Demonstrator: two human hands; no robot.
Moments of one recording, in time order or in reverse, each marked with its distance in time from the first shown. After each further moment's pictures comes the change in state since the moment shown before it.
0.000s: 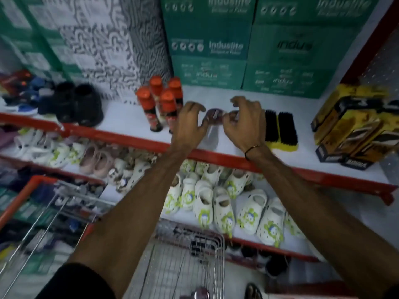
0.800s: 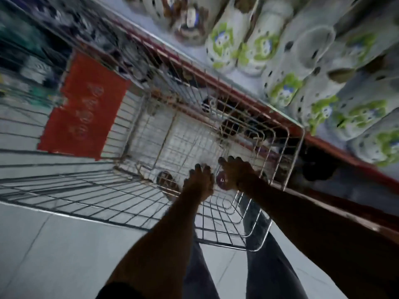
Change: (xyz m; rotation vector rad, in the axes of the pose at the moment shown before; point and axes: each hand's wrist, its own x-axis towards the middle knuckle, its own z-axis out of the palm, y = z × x) left_hand -0.549 -0.148 0.164 0.036 -1.158 -0.901; right_hand -0.489 0.023 0.217 -0.334 -1.758 -0.113
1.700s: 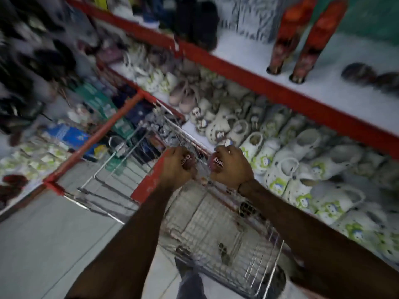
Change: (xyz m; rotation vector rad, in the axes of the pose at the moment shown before) left_hand -0.167 -0.028 -0.299 -0.286 1.083 0.170; right_hand -0.134 -0.106 -0.257 0.210 0.892 -0.350
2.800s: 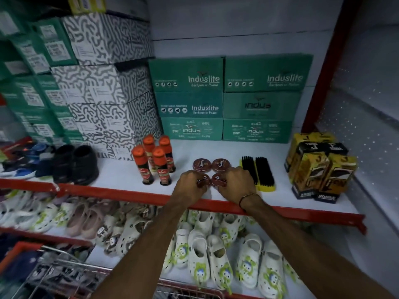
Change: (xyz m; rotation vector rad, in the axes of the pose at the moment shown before) left_hand 0.112 0.381 0.070 -0.012 -0.279 0.712; right_hand -0.056 0.167 -0.294 -0.492 0.406 0.455
